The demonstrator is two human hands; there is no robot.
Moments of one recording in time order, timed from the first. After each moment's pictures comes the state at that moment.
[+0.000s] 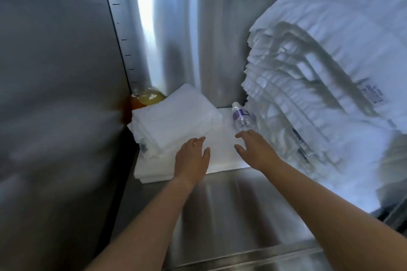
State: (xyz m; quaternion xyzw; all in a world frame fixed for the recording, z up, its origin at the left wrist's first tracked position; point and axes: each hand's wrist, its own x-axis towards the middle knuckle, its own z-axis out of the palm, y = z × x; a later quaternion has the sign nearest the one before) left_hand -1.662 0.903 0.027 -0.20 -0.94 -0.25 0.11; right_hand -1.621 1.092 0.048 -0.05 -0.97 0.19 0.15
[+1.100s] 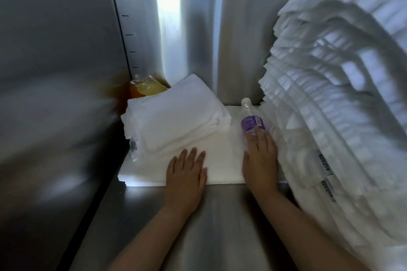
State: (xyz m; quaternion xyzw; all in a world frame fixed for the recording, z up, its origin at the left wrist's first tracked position) left_hand -1.668 0.914 -0.033 -0.16 -0.96 -0.10 0.20; right_hand -1.669 1.103 -0.009 -0.06 -0.94 0.09 0.33
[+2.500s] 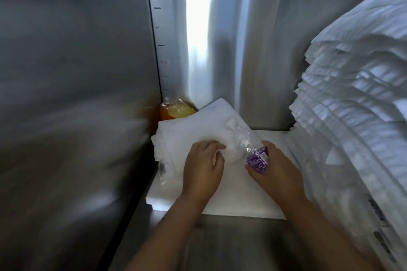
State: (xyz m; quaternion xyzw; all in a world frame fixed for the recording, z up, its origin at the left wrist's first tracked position) left_hand -1.708 0.899 0.051 -0.15 -0.86 -0.36 0.34; right_hand -1.707 1.091 0.032 -0.01 -0.93 0.27 0.24
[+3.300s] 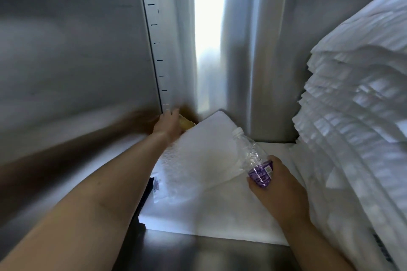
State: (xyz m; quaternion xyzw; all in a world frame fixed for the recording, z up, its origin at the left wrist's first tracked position) left_hand -1.873 0.832 0.123 -0.03 -0.98 -0.12 0.14; right_hand -1.713 1.102 0.035 -0.05 -0.92 0.30 0.25
